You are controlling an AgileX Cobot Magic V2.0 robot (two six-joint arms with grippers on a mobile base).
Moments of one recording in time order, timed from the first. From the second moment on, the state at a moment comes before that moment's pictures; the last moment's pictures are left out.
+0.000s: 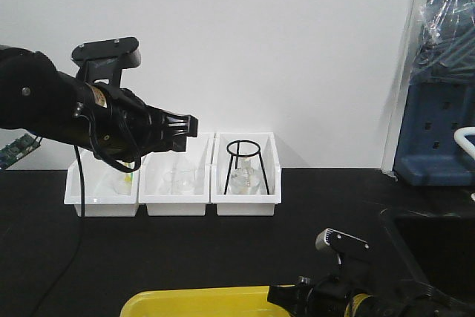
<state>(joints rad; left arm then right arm) -0.43 1.63 -1.72 -0.03 0.83 -0.31 0.43 1.72 -0.77 -0.43 -0.27 0.96</state>
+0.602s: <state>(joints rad) -0.43 1.63 -1.72 -0.03 0.83 -0.31 0.43 1.91 -0.77 -0.58 -0.58 1.11</state>
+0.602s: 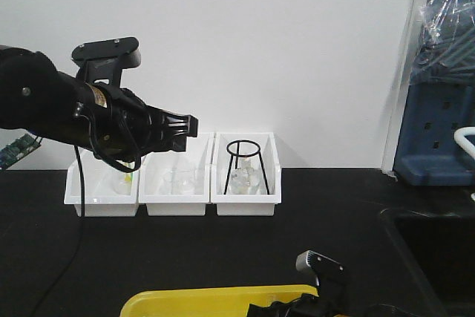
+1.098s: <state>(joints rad) -0.43 1.63 -1.72 -0.03 0.84 -0.31 0.43 1.99 -0.78 -0.60 -0.65 1.11</state>
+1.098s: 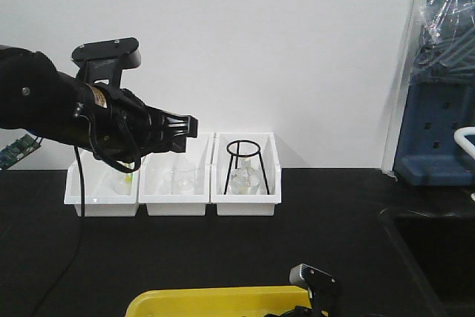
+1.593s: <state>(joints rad) -0.43 1.63 -1.72 -0.03 0.84 -0.30 0.43 1.95 -0.78 -0.62 -0.76 1.11</state>
